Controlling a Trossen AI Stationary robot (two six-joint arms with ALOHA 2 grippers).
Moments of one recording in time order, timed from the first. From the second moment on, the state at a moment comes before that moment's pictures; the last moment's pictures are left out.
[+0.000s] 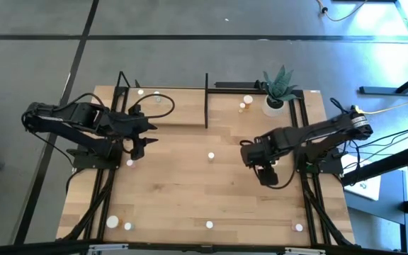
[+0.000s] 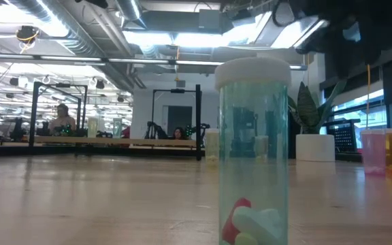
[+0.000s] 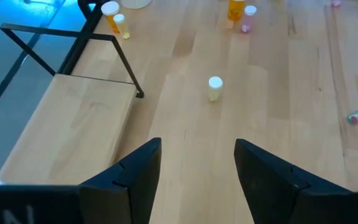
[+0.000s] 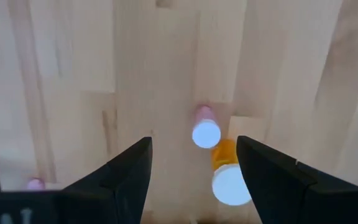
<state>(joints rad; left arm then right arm) -0.18 0.97 1.23 -1.04 -0.33 -0.26 0.23 1.47 1.24 -1.25 -0.08 0.17</state>
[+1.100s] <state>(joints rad) -0.18 0.97 1.23 -1.04 -0.33 -0.26 0.23 1.47 0.98 -1.05 -0.03 0.15</state>
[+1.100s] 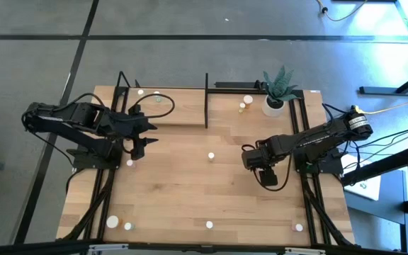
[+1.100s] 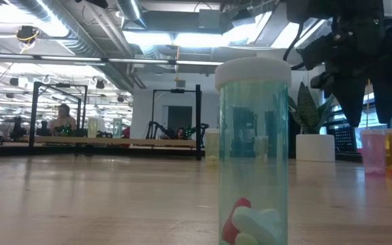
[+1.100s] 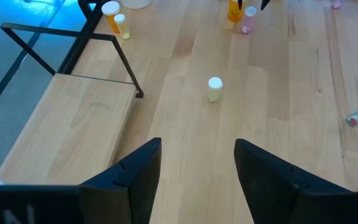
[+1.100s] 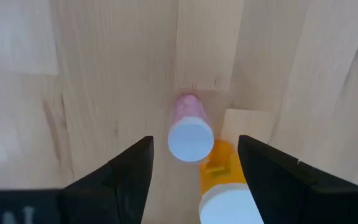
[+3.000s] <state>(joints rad) -0.18 0.97 1.23 -1.04 -0.33 -0.26 0.23 1.49 0.87 -0.88 -0.03 0.21</state>
